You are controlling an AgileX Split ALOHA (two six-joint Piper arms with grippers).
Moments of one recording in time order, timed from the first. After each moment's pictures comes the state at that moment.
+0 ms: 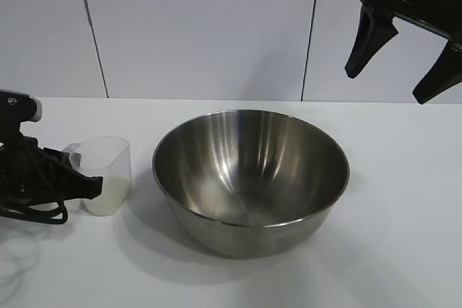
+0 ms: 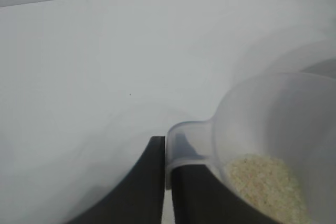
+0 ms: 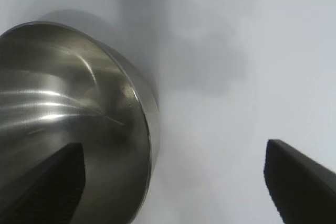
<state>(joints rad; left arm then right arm) -0.39 2.09 -0.47 -0.17 -1.15 0.11 0.03 1.73 -1.35 0.38 1.00 -0.15</state>
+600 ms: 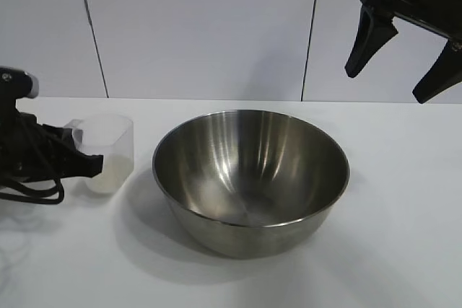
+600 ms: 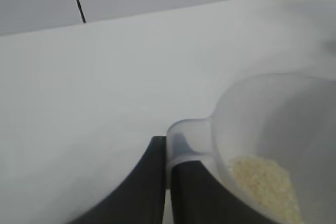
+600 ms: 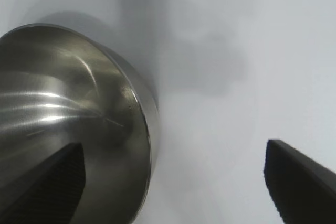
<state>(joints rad) -0.36 1.97 -0.47 -0.10 -1.15 0.14 0.03 1.73 -1.35 0.38 1.00 -0.15</state>
